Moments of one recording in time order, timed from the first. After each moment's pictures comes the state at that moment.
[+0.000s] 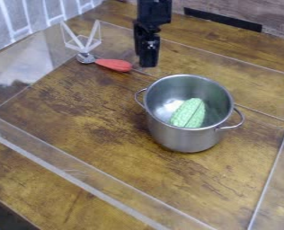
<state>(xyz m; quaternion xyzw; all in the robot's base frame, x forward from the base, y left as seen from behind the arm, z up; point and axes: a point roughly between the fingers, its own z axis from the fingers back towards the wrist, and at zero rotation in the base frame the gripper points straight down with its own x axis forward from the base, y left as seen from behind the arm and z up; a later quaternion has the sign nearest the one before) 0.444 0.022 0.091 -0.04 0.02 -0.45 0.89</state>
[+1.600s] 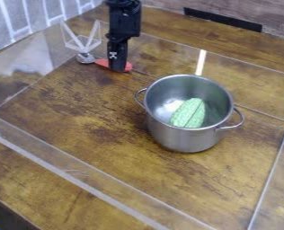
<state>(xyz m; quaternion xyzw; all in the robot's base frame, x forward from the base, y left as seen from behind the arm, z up) 0.434 0.065 0.065 -0.03 0.04 -0.53 0.85</state>
